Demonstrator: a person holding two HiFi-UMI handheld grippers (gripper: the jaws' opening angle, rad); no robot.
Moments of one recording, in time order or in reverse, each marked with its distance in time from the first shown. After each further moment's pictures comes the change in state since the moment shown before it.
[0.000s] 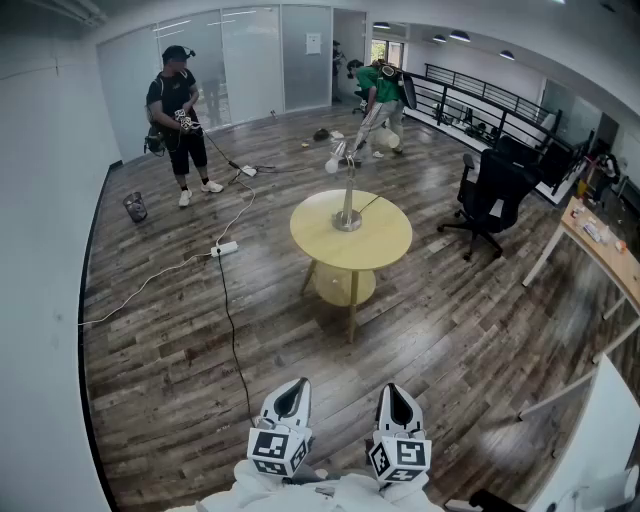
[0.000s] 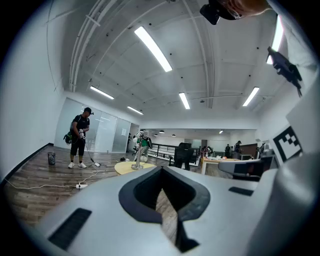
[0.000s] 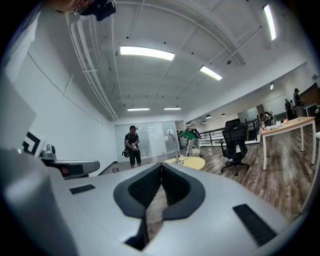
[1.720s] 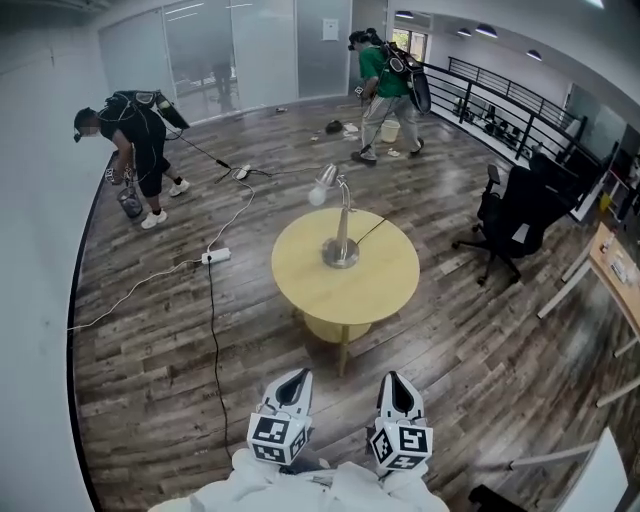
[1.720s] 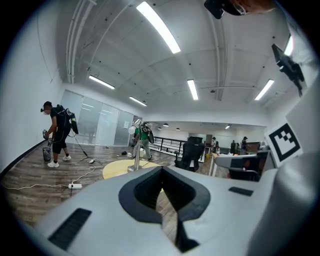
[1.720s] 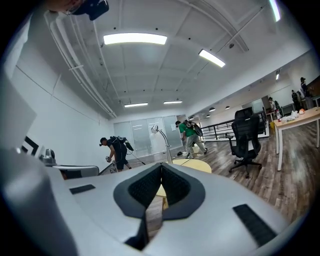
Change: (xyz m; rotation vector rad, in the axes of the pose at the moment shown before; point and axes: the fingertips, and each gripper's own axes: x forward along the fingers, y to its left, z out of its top) left arm 0.343 0.067 0.014 -0.013 0.081 0.036; right arm 0.328 -0.158 0.034 0.039 0.042 0.056
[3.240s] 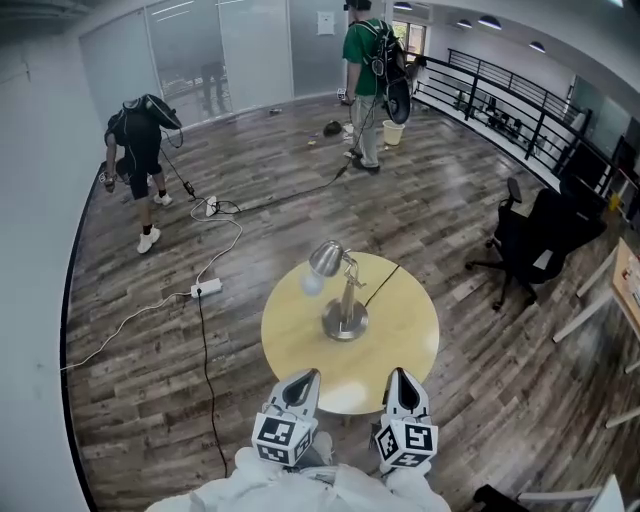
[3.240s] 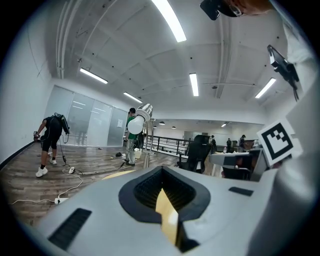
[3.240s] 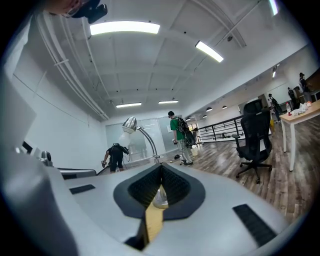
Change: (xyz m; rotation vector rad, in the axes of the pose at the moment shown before) left arm 0.303 0.152 0.064 0.026 0.016 -0.072; right arm 0.340 -0.066 0.042 0.033 -0.025 -0.041
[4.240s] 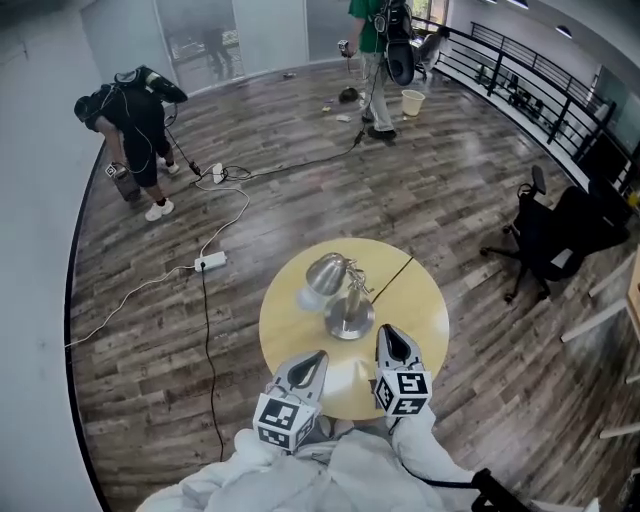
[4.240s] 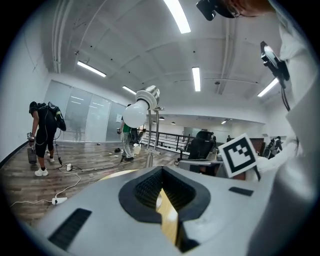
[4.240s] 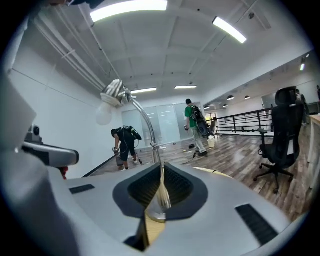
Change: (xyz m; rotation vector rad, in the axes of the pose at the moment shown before) left arm 0.087 0.032 0.006 -0.012 0.061 -0.013; right arm 0.172 -0.012 -0.038 -0.108 0.169 0.202
